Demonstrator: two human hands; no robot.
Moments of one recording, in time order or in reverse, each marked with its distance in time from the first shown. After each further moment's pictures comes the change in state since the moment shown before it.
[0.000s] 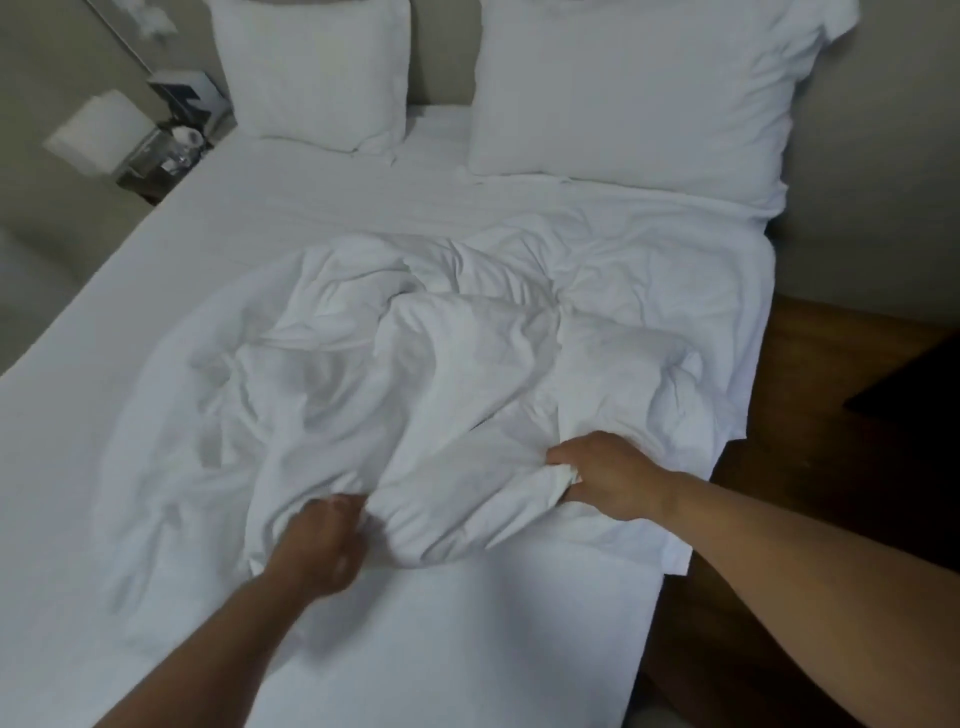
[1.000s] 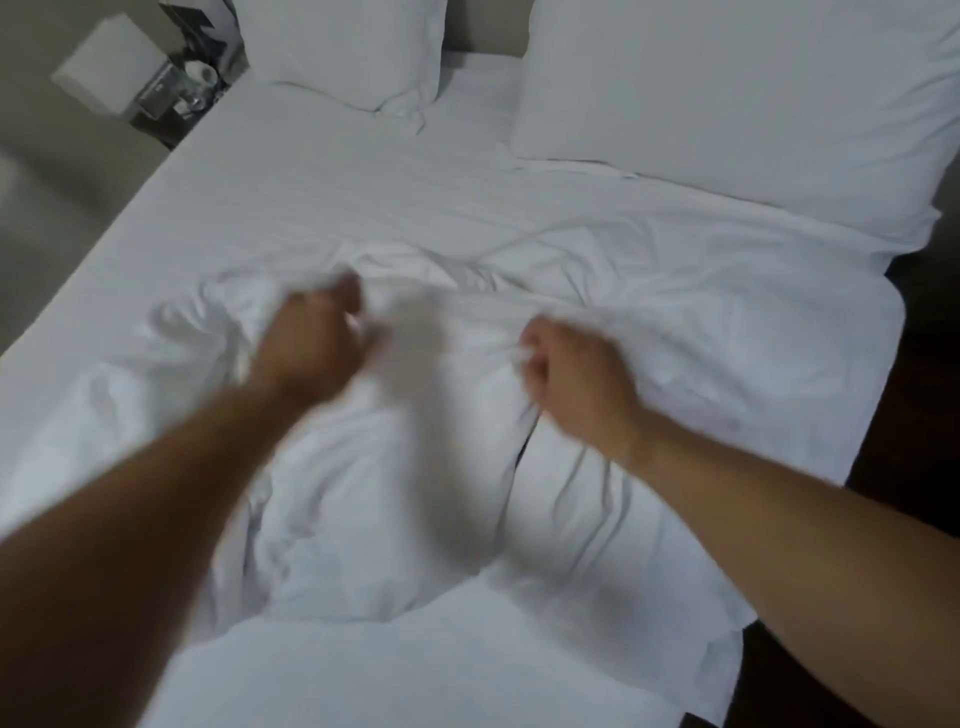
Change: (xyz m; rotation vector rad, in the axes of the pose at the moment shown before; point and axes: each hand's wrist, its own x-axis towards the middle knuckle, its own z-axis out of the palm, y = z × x) left_hand 0.257 -0.027 -0.171 -0.043 0.398 -0.326; right_hand 0.205 0.017 -0.129 -0.086 0.537 0.029
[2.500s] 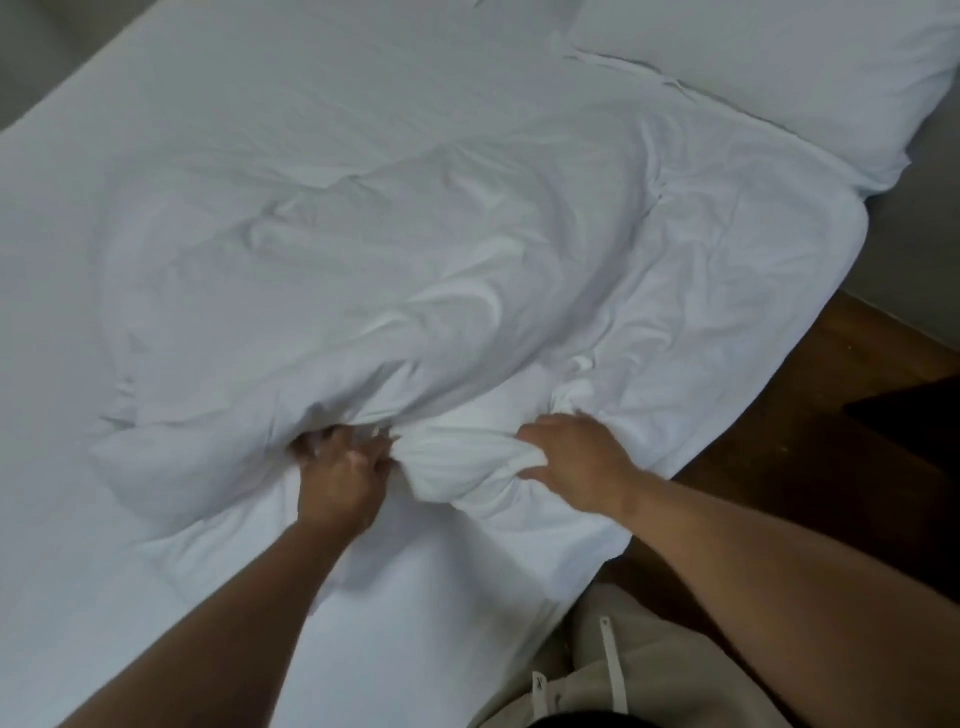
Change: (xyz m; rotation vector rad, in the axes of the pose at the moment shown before) left_hand -0.391 -0.093 0.154 0.063 -0.230 -0.163; right_hand -0.296 -0.089 0.051 -0.160 -0.705 -0.106
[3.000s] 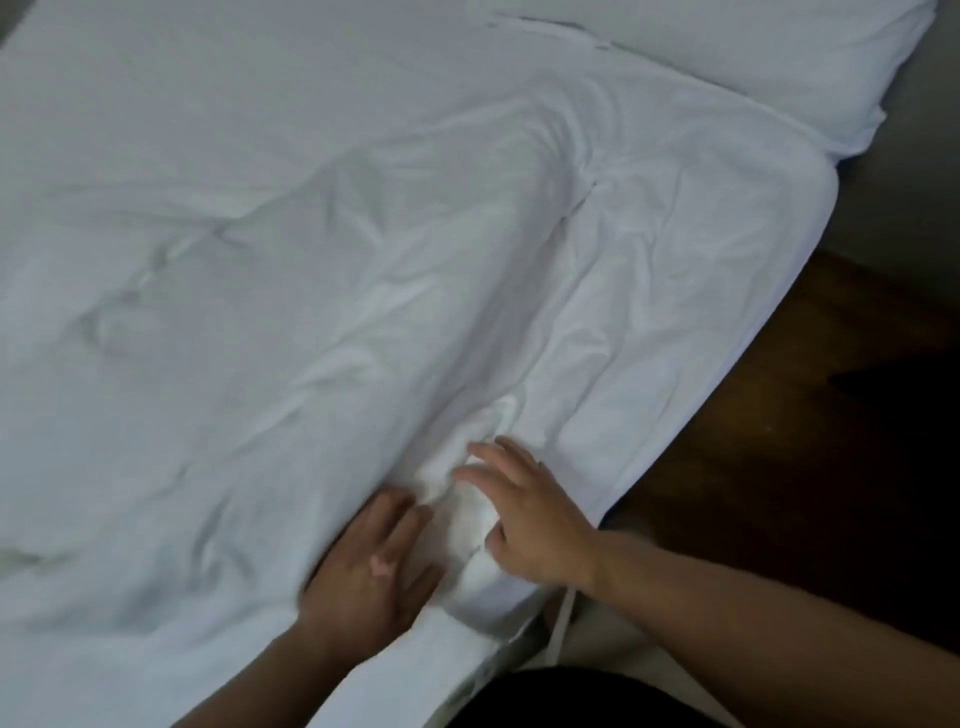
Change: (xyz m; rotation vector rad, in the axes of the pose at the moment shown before) left_hand 0.009 0.138 -0.024 -0.251 -0.038 0.429; right_hand -0.010 0.078 -0.009 0.274 0.076 -0.084
